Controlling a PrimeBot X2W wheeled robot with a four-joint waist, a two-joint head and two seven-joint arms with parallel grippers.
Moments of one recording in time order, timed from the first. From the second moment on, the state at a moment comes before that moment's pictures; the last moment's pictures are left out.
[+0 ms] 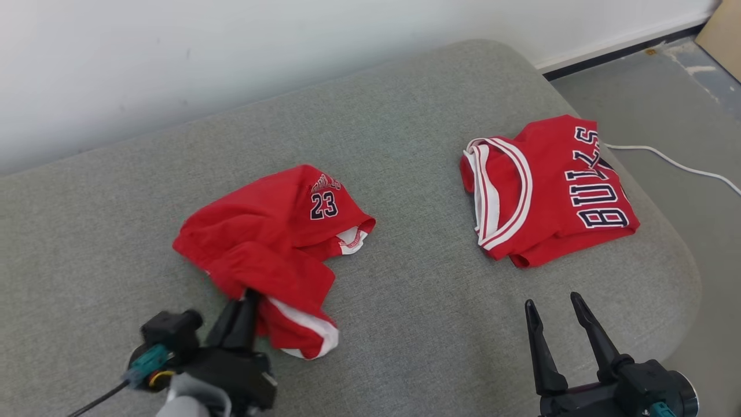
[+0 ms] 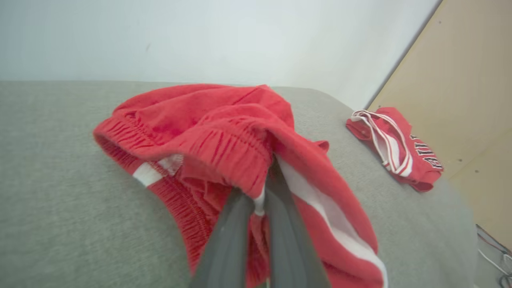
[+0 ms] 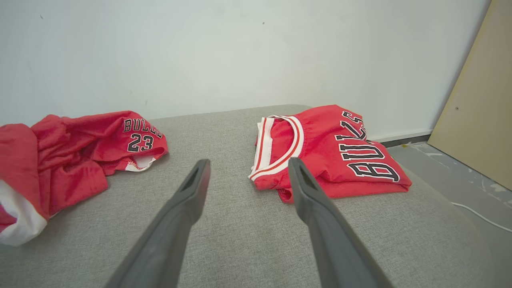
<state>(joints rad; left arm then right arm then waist) -0.31 0.20 -0.32 0.45 -0.54 -0.13 -0.26 0.00 -0.05 0.09 0.12 0.10 0.13 -0.26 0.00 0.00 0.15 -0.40</state>
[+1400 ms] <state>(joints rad) -0.55 0.34 -0.55 0.55 -0.77 0.23 0.19 0.00 -0.06 0.10 0.13 0.10 0.13 -0.26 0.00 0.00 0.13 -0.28</state>
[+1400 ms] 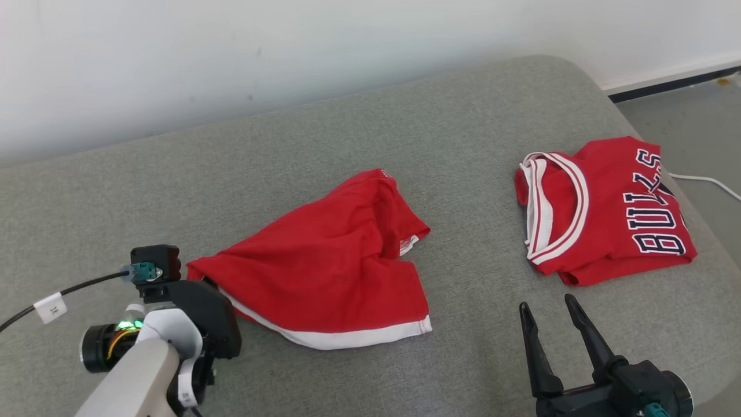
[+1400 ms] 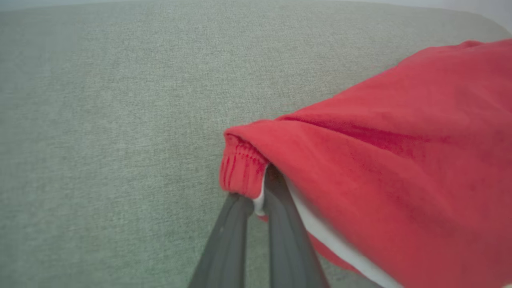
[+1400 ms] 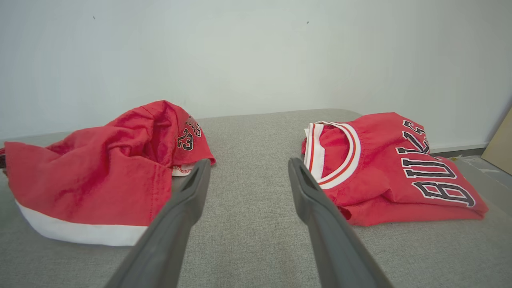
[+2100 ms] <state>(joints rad) -0.49 0.52 -0.57 0.41 -0.74 0.29 0.29 0.00 -0.05 0.10 0.13 0.10 0.13 -0.26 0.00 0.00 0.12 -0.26</state>
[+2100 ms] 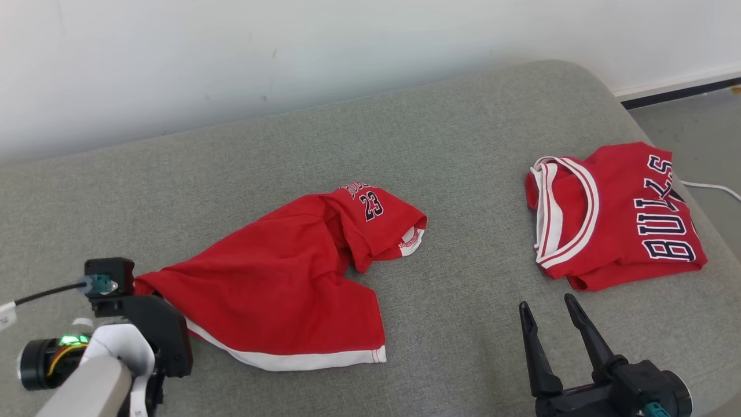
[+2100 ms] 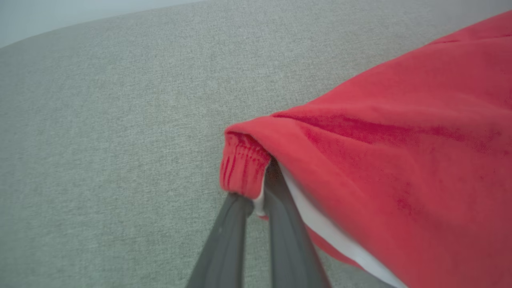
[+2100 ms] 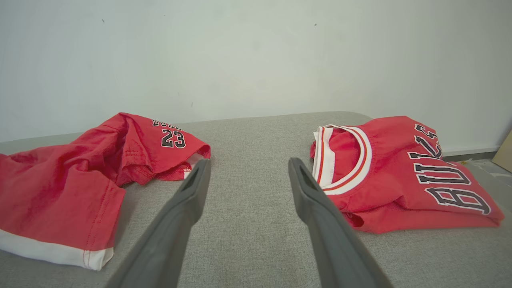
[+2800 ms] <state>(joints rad) -0.24 0.39 -0.46 0.35 -0.77 0.21 -0.24 0.02 -0.07 0.08 0.12 0.09 0.13 -0.26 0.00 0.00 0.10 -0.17</state>
